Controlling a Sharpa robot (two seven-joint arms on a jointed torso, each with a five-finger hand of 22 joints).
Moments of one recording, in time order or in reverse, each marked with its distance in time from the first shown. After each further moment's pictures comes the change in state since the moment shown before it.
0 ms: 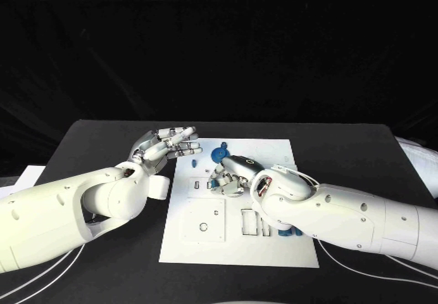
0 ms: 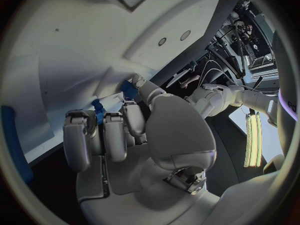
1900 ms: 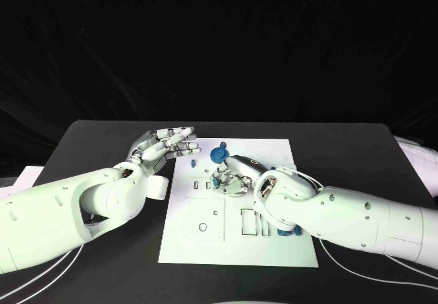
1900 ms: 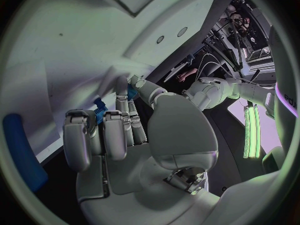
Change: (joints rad) left arm 0.000 -0.001 0.000 -0.003 0.001 0.000 -0.001; left_hand 0.000 0.000 0.000 -0.006 0.000 0.000 0.000 -0.003 0.000 0.000 0.000 0.000 0.000 0.000 0.000 0.000 0.002 0.000 0.004 0.004 0.000 -0.001; right arm -0.007 -0.026 -0.004 0.000 0.079 -0.052 0.072; right_hand -0.020 -0.043 0.126 0.010 0.000 -0.026 0.014 -0.005 -0.005 -0.199 0.007 -0.963 -0.697 0.000 0.000 -0.031 -0.001 0.000 0.000 0.000 -0.008 -0.001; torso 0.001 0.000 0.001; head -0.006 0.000
